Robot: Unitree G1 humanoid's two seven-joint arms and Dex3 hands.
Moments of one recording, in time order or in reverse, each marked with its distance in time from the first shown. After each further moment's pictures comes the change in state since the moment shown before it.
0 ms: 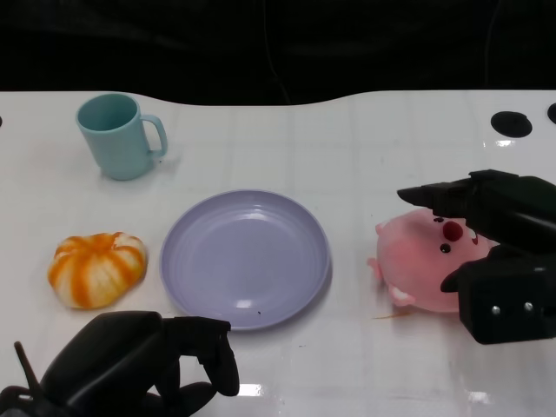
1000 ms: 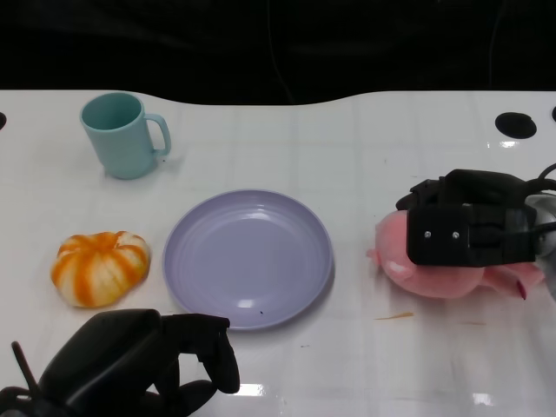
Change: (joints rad) left arm 0.005 0.001 -0.006 -0.039 0.000 0.050 0.000; right arm -0.288 0.165 0.150 0.514 -0.023 0.088 -0.070
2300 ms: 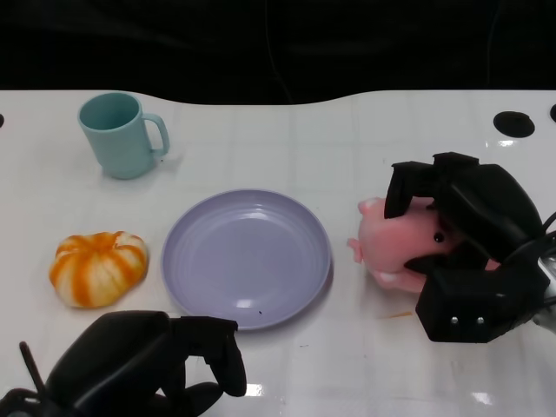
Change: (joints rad) left arm 0.001 -0.001 -0.025 -0.029 0.031 0.015 0.000; right arm 0.159 0.004 -0.076 -0.005 -0.003 -0.479 -0.627
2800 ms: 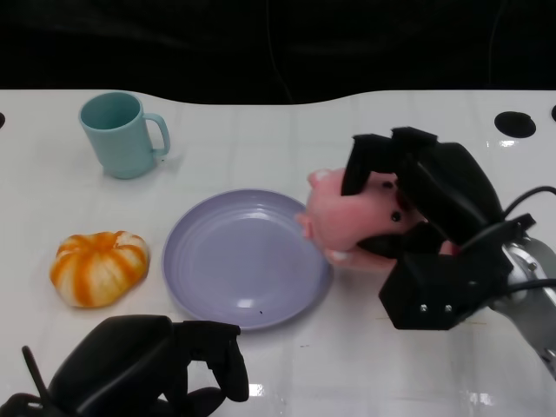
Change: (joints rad) left arm 0.012 -0.003 -0.013 -0.005 0.009 0.005 0.000; right arm -0.044 0.136 -0.023 -0.084 0.037 0.002 0.022
